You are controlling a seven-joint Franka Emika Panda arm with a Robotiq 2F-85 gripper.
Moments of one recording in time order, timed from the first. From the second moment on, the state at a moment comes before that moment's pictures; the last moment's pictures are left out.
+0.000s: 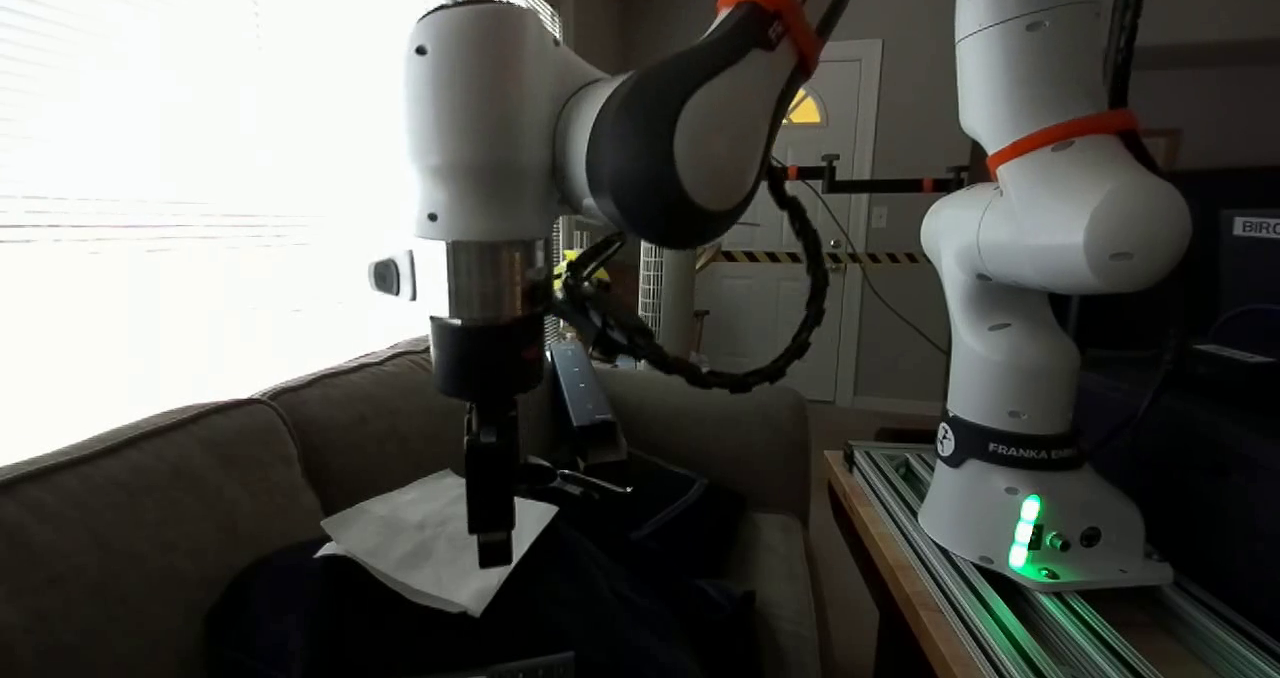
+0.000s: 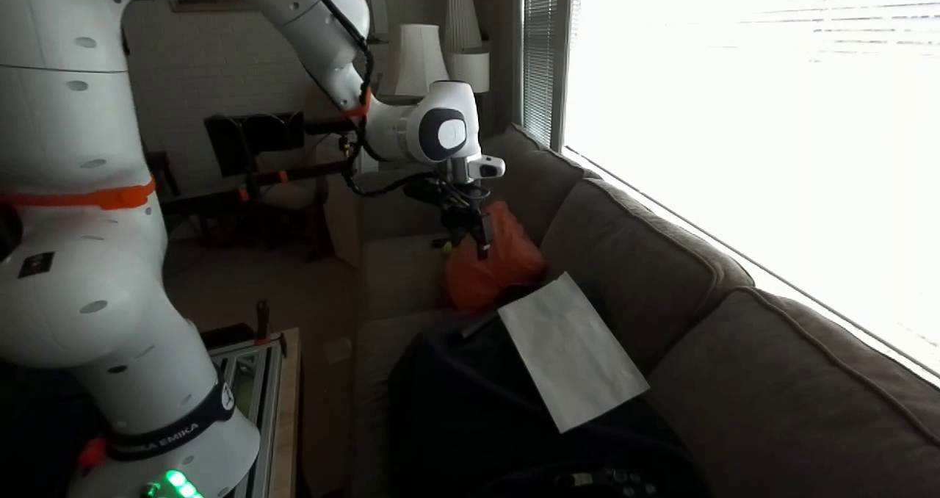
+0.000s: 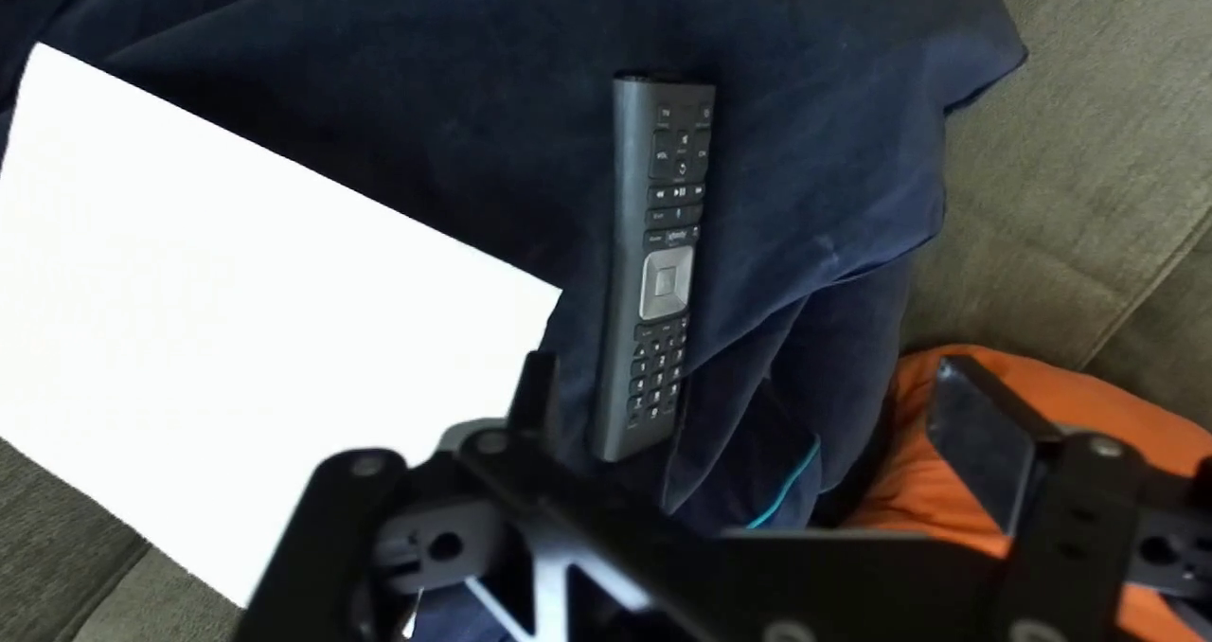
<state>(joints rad) 0.19 0.18 0.26 -2.28 -0.25 2.44 0.28</state>
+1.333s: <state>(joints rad) 0.47 0.54 0.16 -1.94 -0.34 2.06 0.54</state>
